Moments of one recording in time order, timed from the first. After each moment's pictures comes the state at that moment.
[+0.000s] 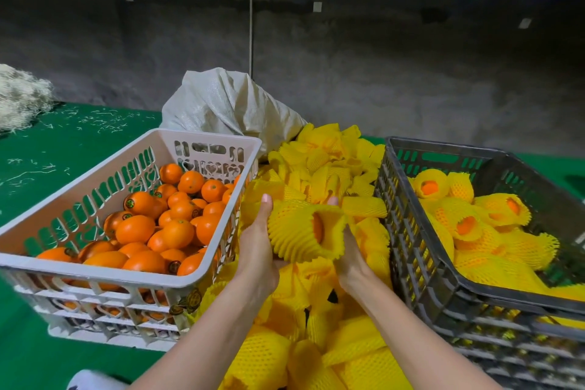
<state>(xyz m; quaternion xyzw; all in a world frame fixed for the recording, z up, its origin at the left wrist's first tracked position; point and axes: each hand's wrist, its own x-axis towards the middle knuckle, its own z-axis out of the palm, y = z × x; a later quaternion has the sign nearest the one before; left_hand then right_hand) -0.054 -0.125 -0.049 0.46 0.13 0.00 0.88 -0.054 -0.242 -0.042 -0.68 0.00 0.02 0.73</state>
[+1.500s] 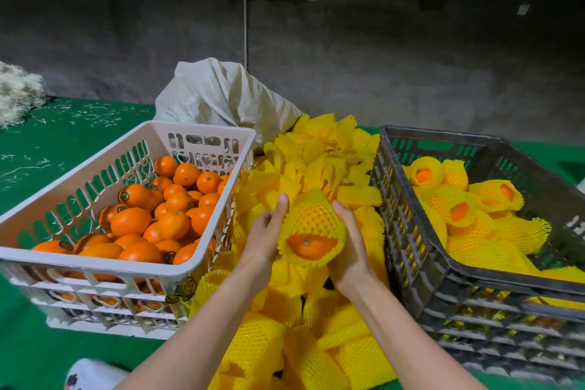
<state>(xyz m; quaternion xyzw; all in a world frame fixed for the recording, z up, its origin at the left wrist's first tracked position) -0.061 -0.130 -0.058 0.65 0.08 -0.05 0.75 -0.068 -0.253 -0.058 -0.46 0.00 0.09 0.88</state>
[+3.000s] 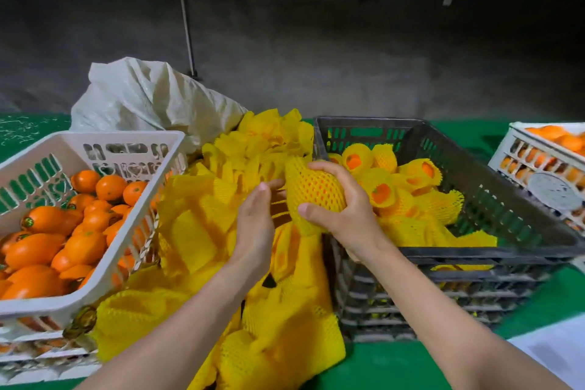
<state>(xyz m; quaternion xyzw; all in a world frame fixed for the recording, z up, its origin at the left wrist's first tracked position) -0.058 -0.248 -0.037 0.58 -0.01 0.04 0.81 -0.084 -0.374 -0.019 -0.74 -0.14 -0.17 0.63</state>
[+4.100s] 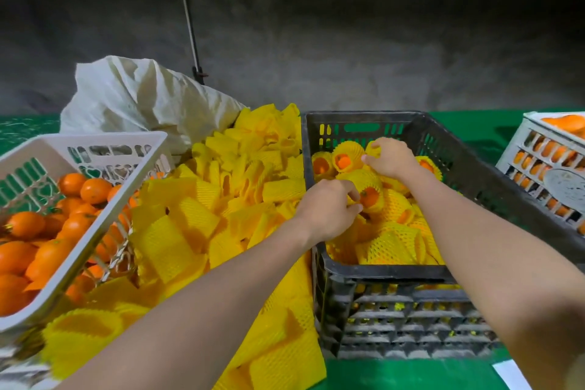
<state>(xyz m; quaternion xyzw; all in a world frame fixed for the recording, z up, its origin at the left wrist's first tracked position) -0.007 -0.361 -0.034 0.91 -0.29 0.05 0.30 0.082 -0.553 -0.033 -0.97 0.10 -0.12 0.17</state>
